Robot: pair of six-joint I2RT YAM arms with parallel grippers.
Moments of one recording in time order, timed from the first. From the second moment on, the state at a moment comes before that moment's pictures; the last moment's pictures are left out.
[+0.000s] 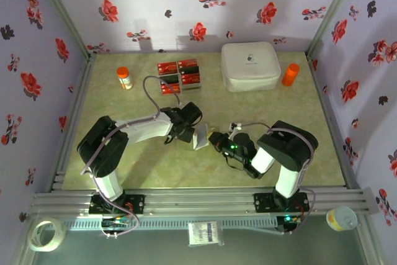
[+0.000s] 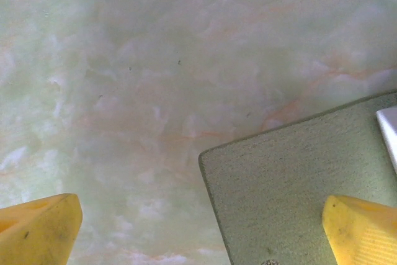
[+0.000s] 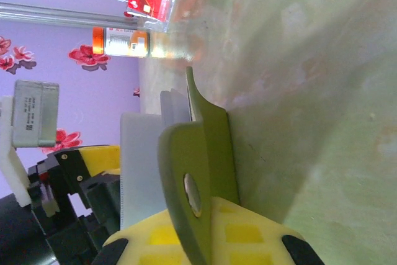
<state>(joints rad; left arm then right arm) -0.85 1.76 1.12 -0.69 -0.43 -0.45 0.78 1.79 0.21 1.28 -0.13 1.36</state>
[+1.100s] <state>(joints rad) -0.84 1.75 1.02 -0.58 -0.44 -0.43 0.81 1.17 0.52 0.12 0.02 0.99</state>
